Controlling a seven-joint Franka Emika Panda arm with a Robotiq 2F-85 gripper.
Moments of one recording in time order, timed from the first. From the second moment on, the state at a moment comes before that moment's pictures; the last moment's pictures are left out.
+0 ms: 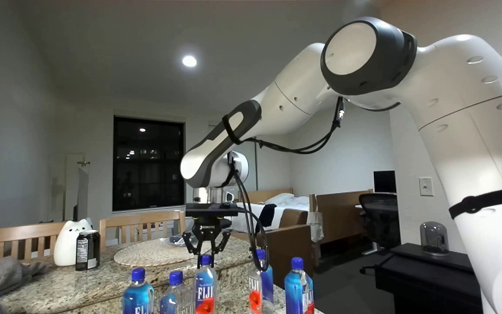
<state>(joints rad) 0.10 0.24 0.01 -1.90 0.05 2.19 0.59</state>
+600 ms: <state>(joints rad) 0.10 0.10 0.04 -2.00 0.03 2.16 0.39</state>
